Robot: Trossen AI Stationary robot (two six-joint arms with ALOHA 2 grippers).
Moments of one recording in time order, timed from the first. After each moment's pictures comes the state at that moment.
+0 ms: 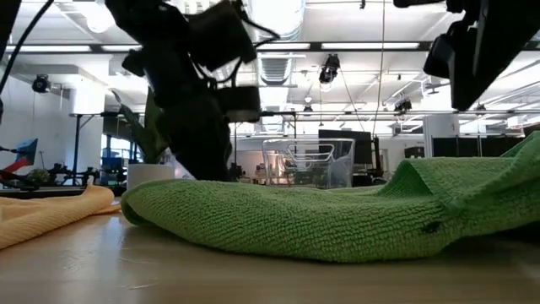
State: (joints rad) left arm -0.11 1.79 1.00 -0.27 -0.02 -0.25; right arm 0.57 1.59 1.09 -0.62 0.12 0.82
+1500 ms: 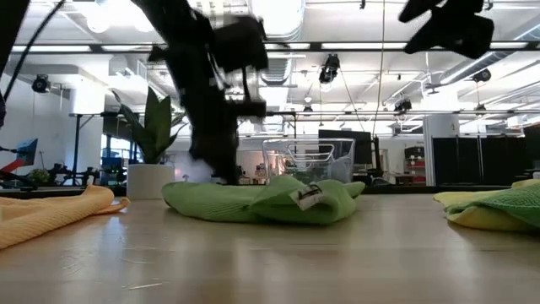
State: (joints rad) left arm -0.01 1.77 1.12 -0.48 -0.40 -0.04; right arm 0.54 1.23 0.90 -0.47 0.48 0.99
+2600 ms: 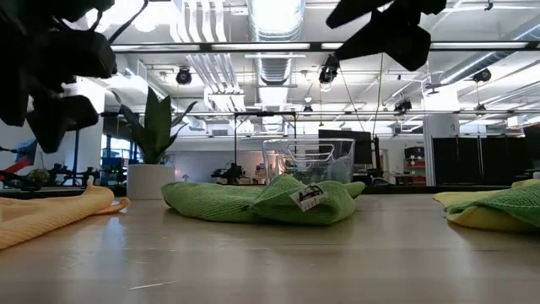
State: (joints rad) left arm -0.25 0.95 0.58 -0.70 0.19 -0.48; right arm 0.48 1.48 0.96 -0.16 0.49 0.76
